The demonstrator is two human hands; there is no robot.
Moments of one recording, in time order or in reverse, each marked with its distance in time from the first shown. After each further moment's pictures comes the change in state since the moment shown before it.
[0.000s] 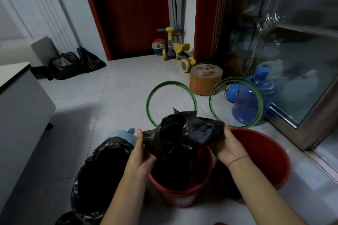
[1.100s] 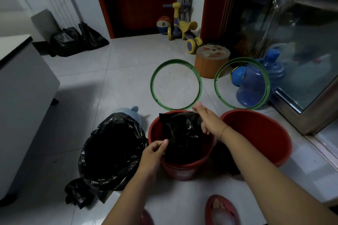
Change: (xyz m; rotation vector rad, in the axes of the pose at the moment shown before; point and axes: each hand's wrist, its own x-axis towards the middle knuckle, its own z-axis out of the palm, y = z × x) left_hand -0.031 -0.055 -0.061 0.917 0.143 0.220; right_hand 0.003 0.021 0.024 -1.517 -0.114 -0.133
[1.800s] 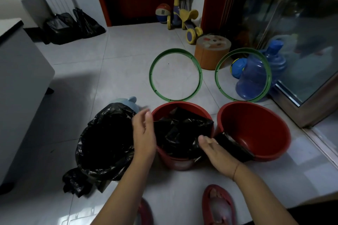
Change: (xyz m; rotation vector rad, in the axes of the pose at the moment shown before) left_hand 0.007 0.025 -0.002 0.135 0.298 0.428; right_hand -0.079 0.058 0.032 0.091 -0.211 0.089
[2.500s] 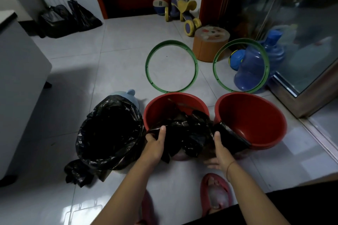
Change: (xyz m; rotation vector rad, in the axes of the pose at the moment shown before) left_hand -0.031 -0.037 0.001 0.297 -0.397 -0.612; right_hand 0.000 0.041 0.016 0.468 0.282 0.440
